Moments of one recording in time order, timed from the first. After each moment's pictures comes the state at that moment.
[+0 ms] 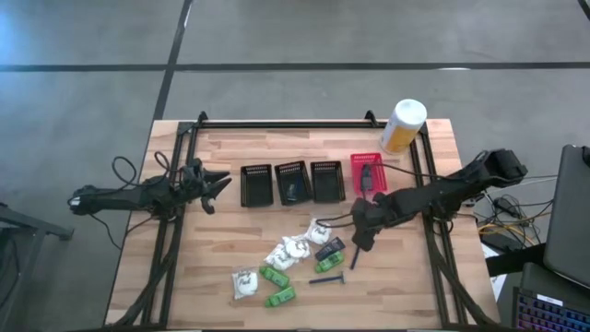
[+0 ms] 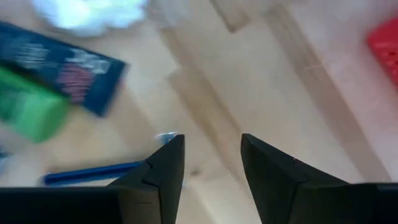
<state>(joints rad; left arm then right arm) -0.03 0.07 0.01 0.08 -0.41 -0.19 0.27 1.41 0.78 -0.69 0.13 0.86</state>
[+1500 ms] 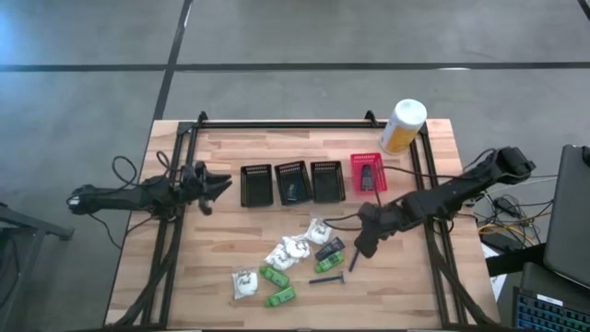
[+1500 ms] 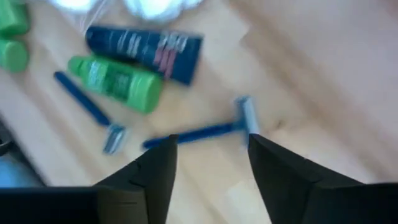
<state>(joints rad) -0.03 0.09 0.01 0.12 -0.36 -0.34 0.38 1.30 0.78 -0.63 0.00 1.21</state>
